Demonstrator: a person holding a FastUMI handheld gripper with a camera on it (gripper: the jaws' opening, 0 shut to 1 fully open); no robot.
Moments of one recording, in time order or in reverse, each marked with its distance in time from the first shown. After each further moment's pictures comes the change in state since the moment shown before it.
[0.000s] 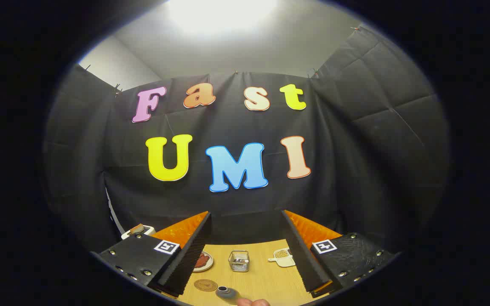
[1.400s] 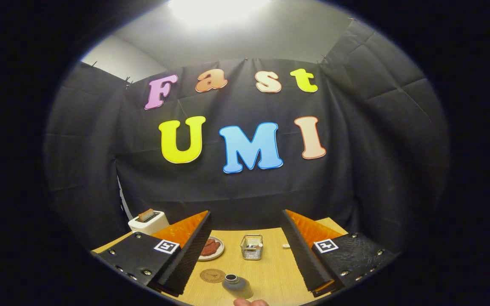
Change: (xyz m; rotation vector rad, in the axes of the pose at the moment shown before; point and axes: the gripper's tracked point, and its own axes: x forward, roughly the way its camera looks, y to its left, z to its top) arm -0.003 0.025 -0.102 0.010 0.085 0.107
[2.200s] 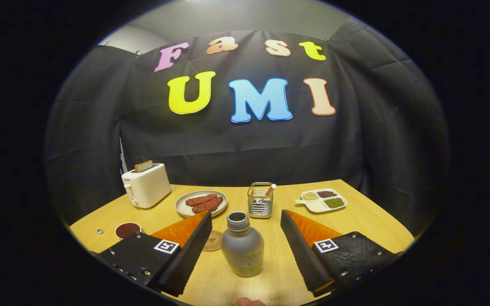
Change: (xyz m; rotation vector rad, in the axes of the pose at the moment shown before) arm 0.011 0.020 -0.183 -0.051 0.179 0.036
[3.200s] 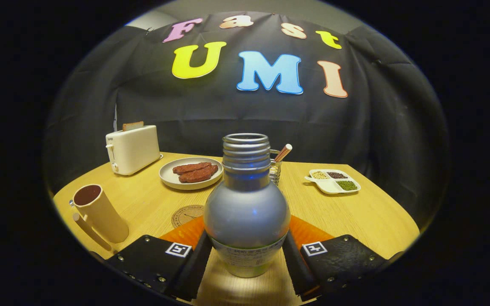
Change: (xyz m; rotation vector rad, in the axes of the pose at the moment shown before) arm 0.066 0.014 -0.084 -0.146 0.143 -0.024
